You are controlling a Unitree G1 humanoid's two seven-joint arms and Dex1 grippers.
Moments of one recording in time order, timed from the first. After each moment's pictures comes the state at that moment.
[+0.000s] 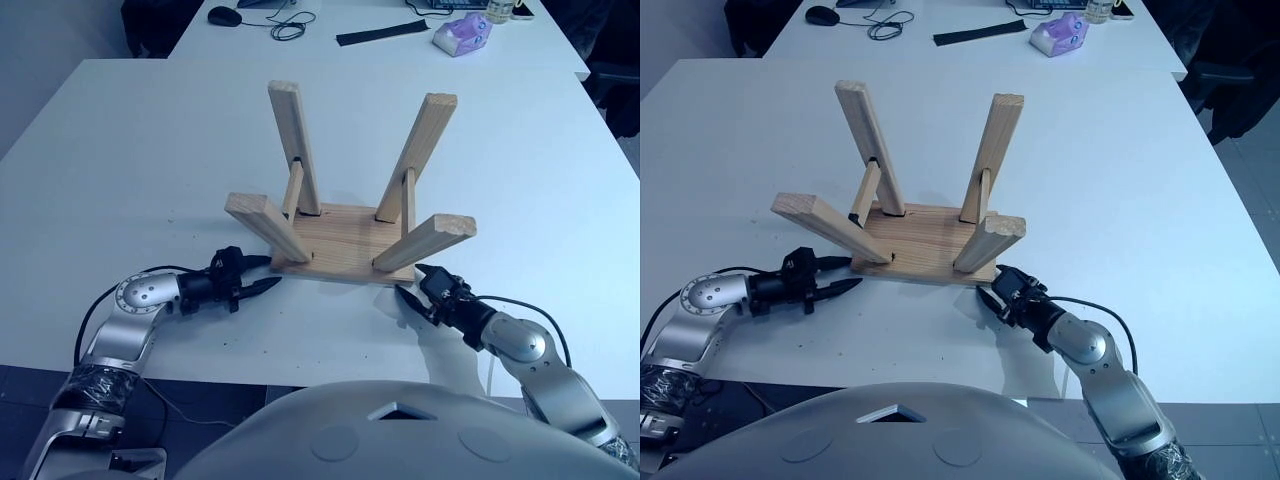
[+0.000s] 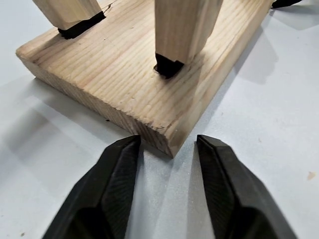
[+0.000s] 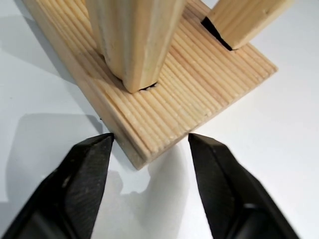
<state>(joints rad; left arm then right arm) 0.17 0.71 -0.11 0.04 -0.25 -0.03 -1.01 0.44 -0.54 0.30 -0.59 -0.06 0.47 0.46</state>
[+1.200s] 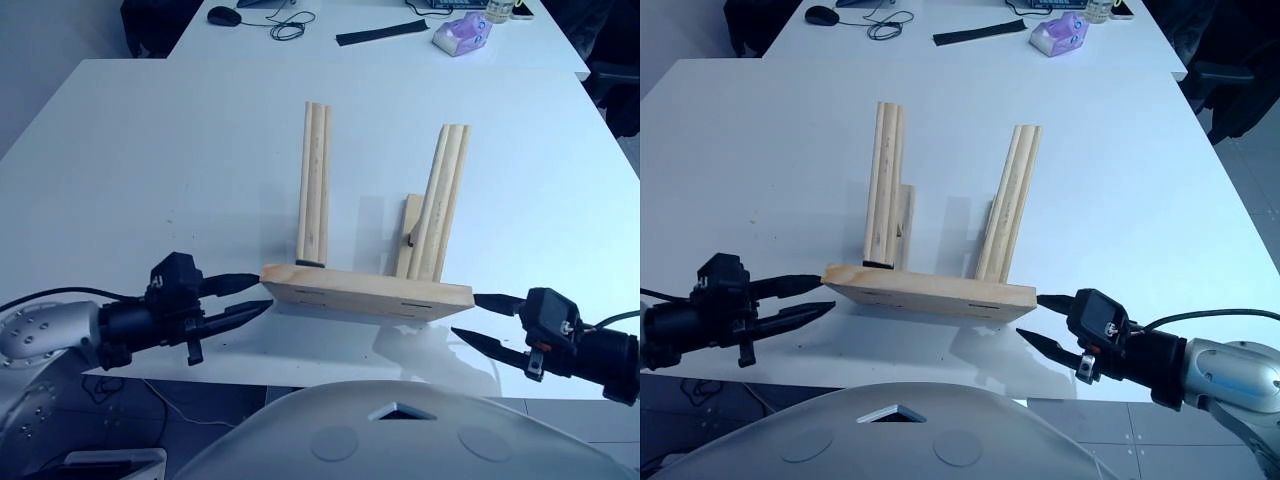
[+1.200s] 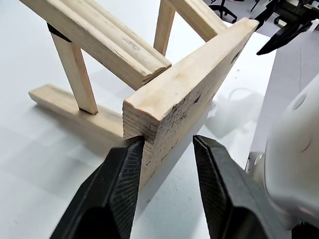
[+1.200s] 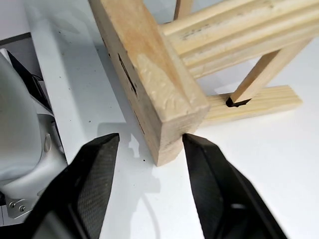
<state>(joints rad) 0.60 0.95 0.50 -0.80 -0.92 0.61 -0.98 0.94 -1.11 -0.52 -0.99 0.78 0.45 0.69</state>
